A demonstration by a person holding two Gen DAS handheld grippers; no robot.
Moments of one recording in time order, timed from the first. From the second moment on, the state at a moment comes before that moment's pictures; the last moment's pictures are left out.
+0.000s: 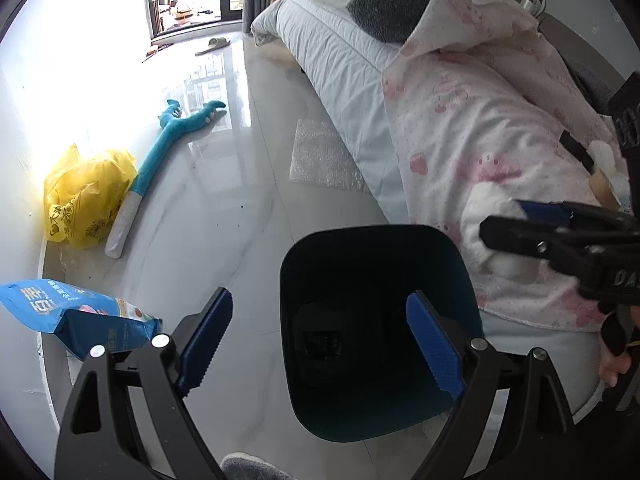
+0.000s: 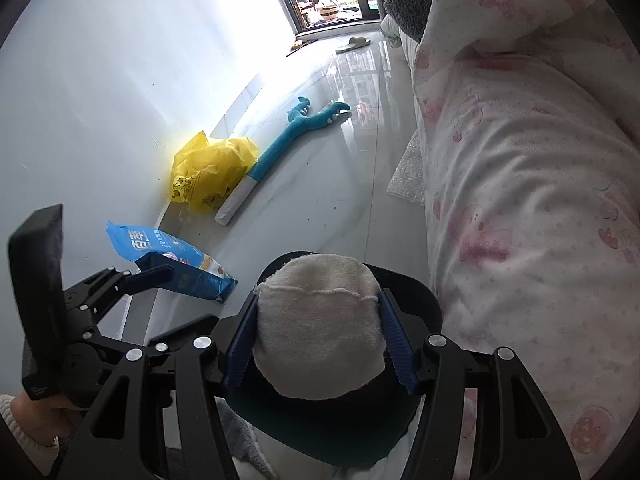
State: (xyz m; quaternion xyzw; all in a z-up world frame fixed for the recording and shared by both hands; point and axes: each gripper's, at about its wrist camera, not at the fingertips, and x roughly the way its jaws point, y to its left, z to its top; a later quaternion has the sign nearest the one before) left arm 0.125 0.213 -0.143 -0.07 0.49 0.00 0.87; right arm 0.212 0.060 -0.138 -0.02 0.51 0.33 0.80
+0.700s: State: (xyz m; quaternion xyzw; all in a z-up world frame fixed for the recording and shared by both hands) left arm 0.111 0.191 -0.038 -0.05 0.31 -0.03 0.95; right arm 0.207 0.106 -0.217 -0.07 0.57 0.32 0.75
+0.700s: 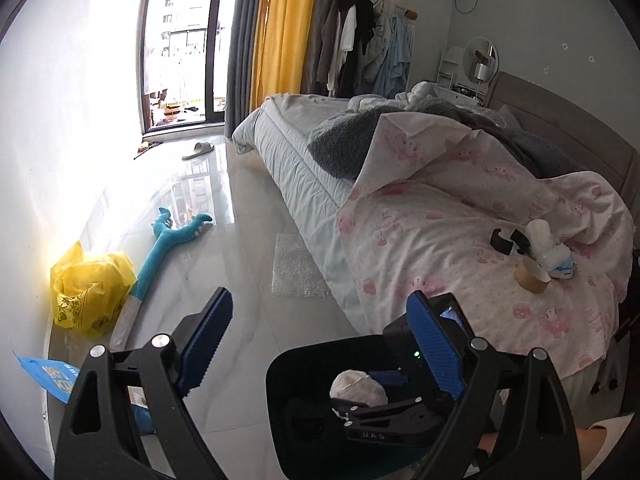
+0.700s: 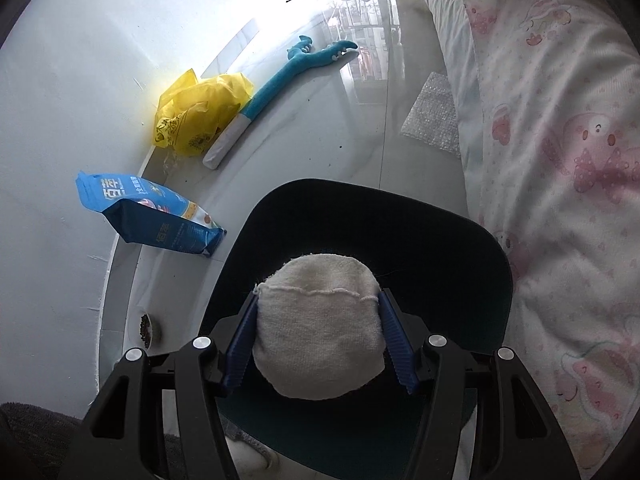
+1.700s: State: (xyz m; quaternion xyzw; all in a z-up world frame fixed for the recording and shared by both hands) left arm 0.125 0.151 0.013 -0.06 0.23 -0.04 0.97; right arm 0.182 0.022 -0.099 -0.07 0.45 0.38 0.80
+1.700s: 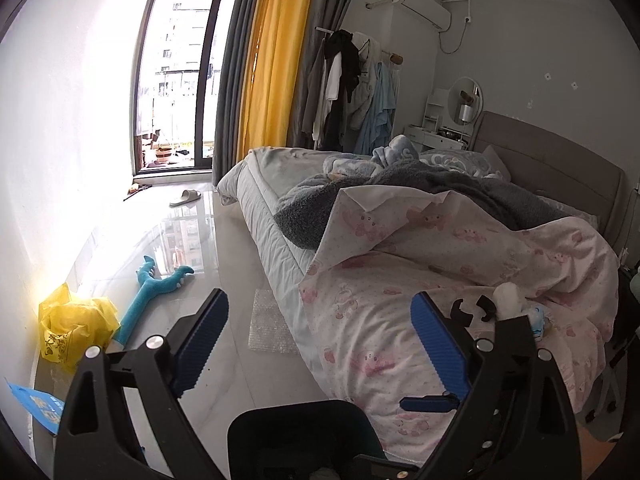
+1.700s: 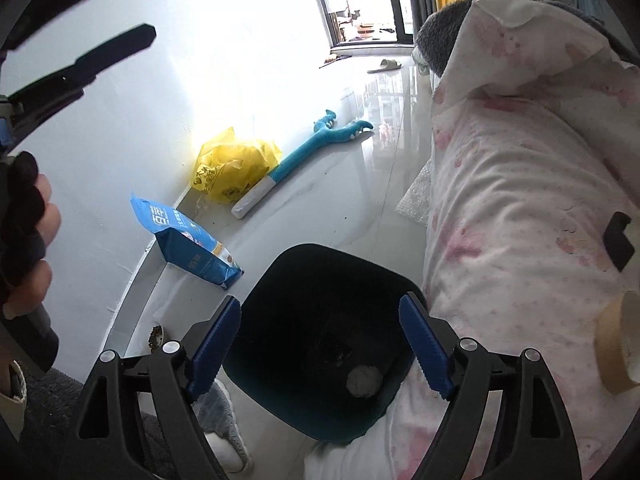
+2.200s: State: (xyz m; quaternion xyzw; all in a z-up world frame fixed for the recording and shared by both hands) left arm 0.147 0.098 0.001 -0.05 0.25 -0.09 0.96; right arm 0.197 -0.068 -0.056 -0.06 0.40 0.33 0.86
